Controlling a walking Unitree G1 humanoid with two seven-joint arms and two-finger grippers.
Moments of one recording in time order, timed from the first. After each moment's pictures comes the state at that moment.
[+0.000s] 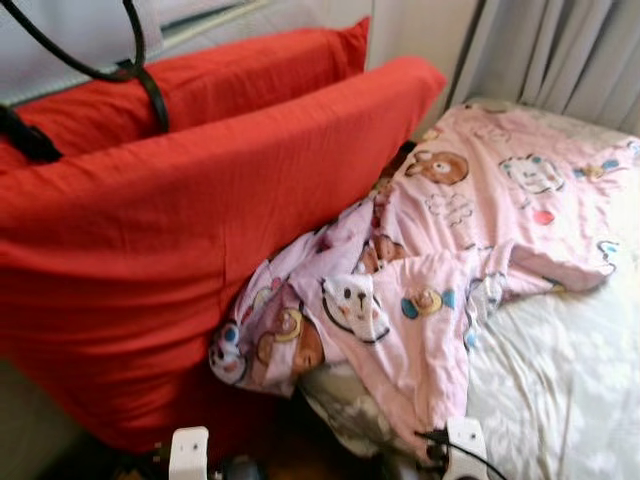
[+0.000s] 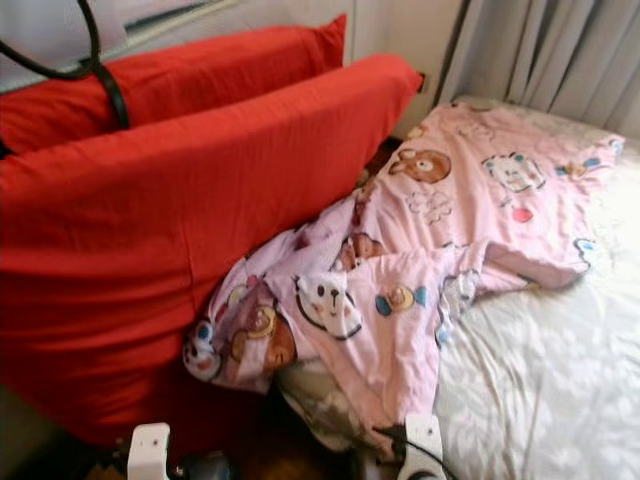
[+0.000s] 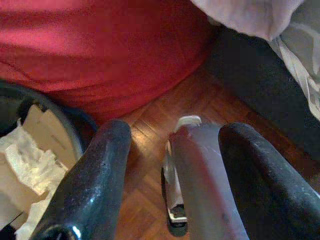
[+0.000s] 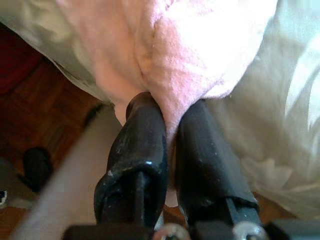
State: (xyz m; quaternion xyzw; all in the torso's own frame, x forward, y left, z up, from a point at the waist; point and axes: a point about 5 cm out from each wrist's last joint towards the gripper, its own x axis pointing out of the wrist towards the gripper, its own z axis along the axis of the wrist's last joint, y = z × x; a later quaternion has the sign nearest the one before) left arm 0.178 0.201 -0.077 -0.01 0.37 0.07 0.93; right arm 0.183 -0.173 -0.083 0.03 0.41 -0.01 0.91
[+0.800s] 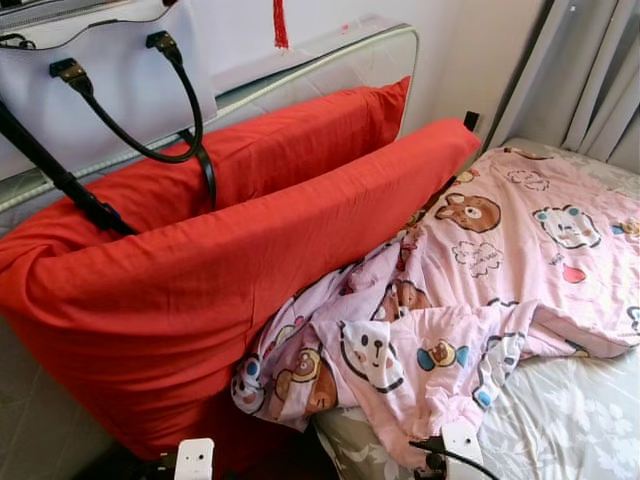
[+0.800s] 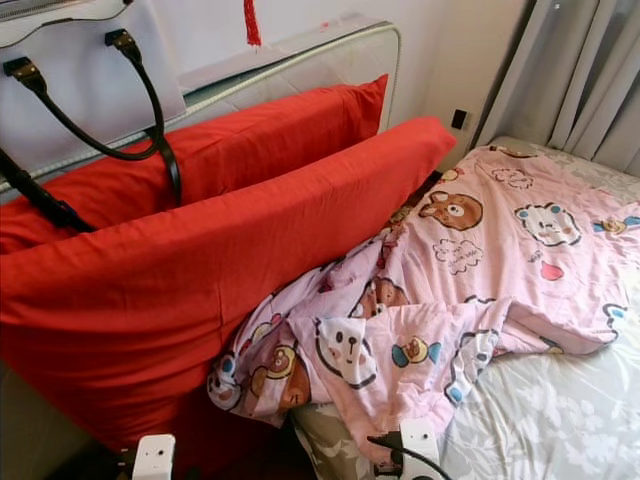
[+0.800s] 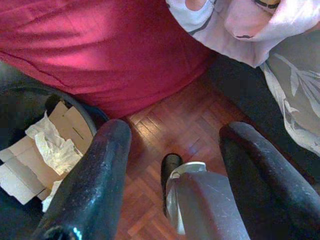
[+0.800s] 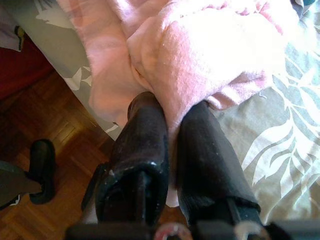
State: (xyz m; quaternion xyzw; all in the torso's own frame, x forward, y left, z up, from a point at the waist) left arm 0.170 0.194 -0.083 0.00 0.39 0.06 0.92; right arm 0.177 -0.173 -0.086 0.00 0.43 0.01 0.90
